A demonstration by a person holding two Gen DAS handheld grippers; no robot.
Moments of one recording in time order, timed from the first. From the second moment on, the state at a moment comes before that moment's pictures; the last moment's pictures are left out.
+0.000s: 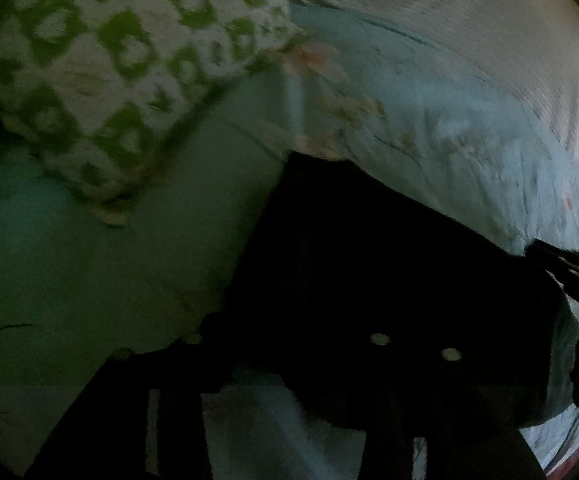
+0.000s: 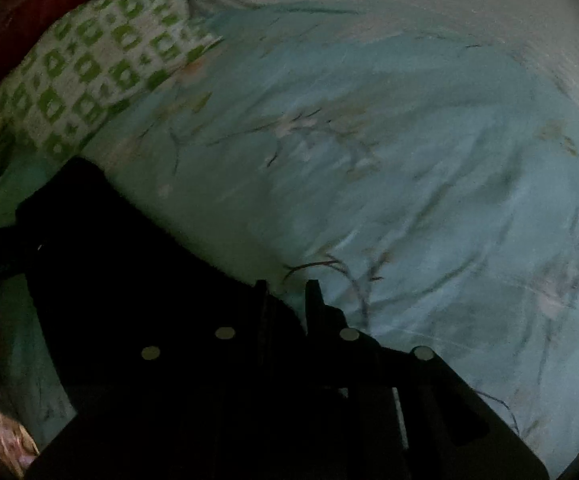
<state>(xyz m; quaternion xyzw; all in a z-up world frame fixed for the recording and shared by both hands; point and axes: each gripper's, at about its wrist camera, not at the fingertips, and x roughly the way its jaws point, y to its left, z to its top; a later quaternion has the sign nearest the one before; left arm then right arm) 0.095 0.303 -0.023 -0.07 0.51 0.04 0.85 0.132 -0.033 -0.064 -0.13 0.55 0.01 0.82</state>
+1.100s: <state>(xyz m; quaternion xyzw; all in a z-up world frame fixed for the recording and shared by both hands) 0.094 -0.025 0.035 0.10 0.50 -0.31 0.80 -0.145 -0.192 0.074 0.15 0.44 -0.24 0.85</state>
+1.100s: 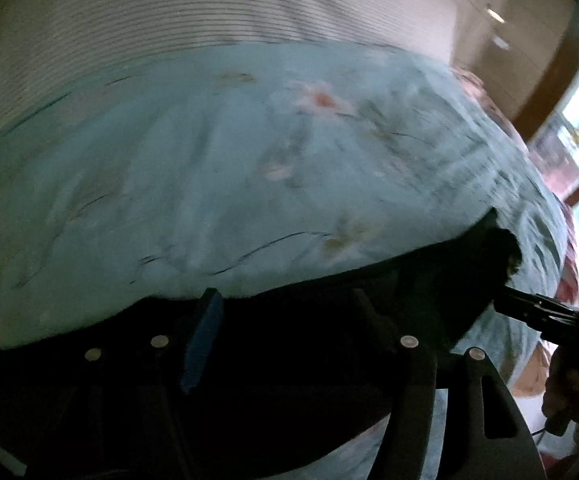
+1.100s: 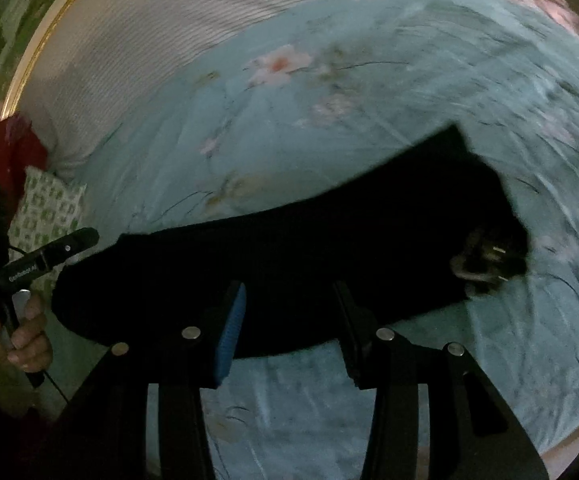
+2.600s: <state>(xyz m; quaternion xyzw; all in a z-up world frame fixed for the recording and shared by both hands) 0.040 -0.329 -0.002 0.29 0.50 -0.56 0.59 -0.222 -0.268 0.105 0.25 0.31 -0.27 0.88</state>
